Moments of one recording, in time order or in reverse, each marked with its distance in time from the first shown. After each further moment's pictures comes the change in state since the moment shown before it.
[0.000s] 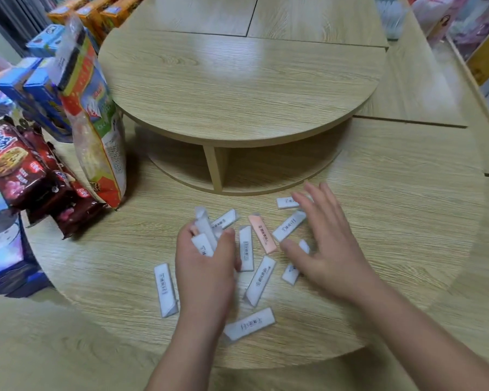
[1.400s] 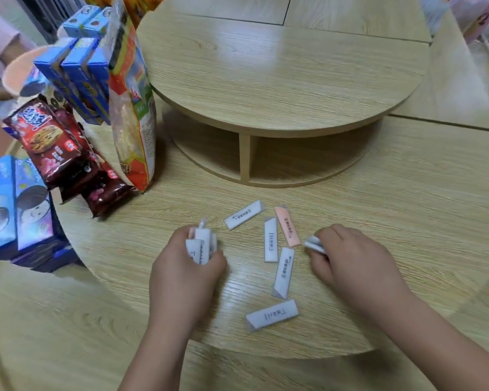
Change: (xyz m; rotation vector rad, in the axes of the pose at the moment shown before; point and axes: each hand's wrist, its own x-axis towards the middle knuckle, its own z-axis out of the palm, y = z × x) left_hand 0.013 -0.009 -0.072 0.555 -0.020 0.001; right_hand -0.014 -0.025 0.004 -0.440 -0.058 -0.019
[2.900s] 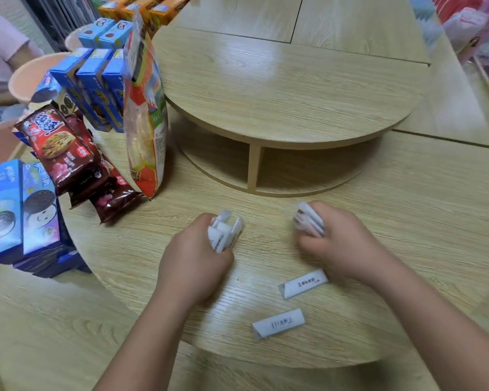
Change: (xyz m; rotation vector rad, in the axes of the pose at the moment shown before) left_hand 0.038 0.008 -0.004 0.204 -0.147 0.213; right_hand 0.049 -0.011 -0.017 0.470 -0.196 0.077
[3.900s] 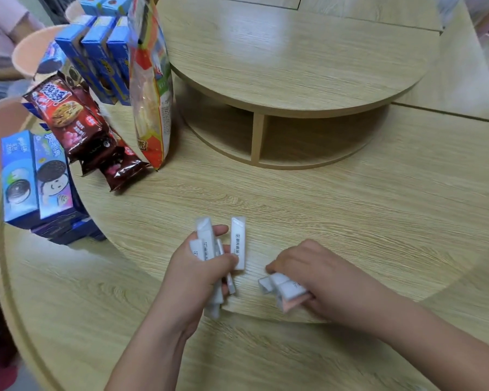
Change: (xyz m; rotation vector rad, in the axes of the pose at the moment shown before) left_hand -0.075 -0.007 0.000 -0.863 -0.180 -0.336; right_hand -0.075 0.008 0.043 -0.210 -0.315 -0.489
